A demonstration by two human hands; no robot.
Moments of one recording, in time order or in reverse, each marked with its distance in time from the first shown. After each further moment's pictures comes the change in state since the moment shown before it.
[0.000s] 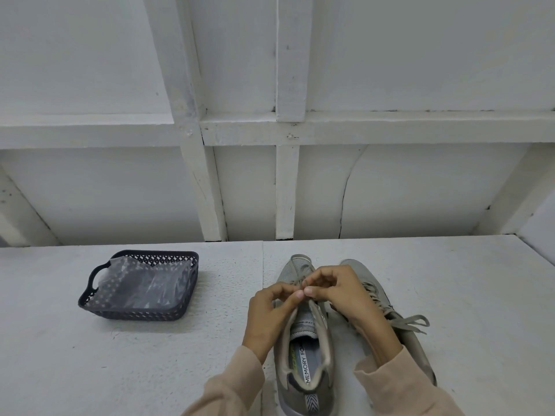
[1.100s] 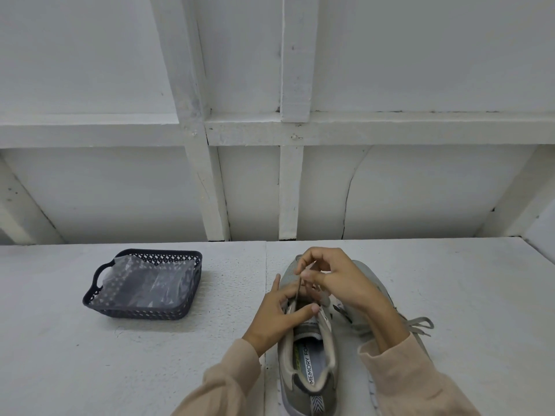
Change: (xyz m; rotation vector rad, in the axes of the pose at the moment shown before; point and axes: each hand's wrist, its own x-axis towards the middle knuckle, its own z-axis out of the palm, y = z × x) left_hand 0.006 0.003 -0.006 0.074 -0.308 0.201; right_hand 0.002 -0.047 0.002 -0.155 -0.136 -0.120
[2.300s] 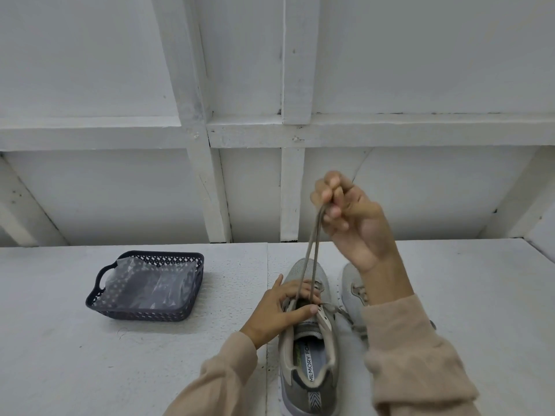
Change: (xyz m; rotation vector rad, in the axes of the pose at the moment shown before) left_hand 0.005 -0.001 -0.013 0.001 -0.064 -0.025; right_hand 0.025 -0.063 -0.031 1.085 -0.302 -0.400
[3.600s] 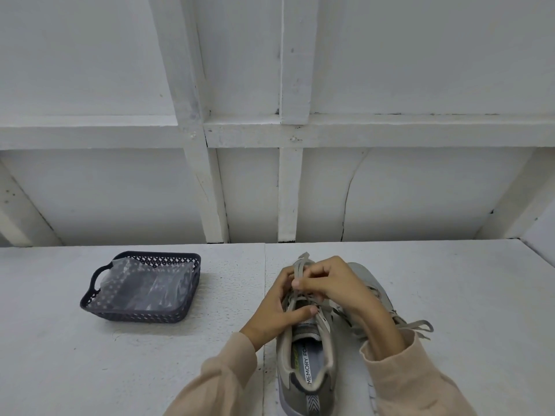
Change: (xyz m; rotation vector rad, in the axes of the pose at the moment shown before) left_hand 0.005 0.001 0.008 -0.204 0.049 -0.062; right_hand -0.054 0.058 -0.033 -0.971 0.404 0.489
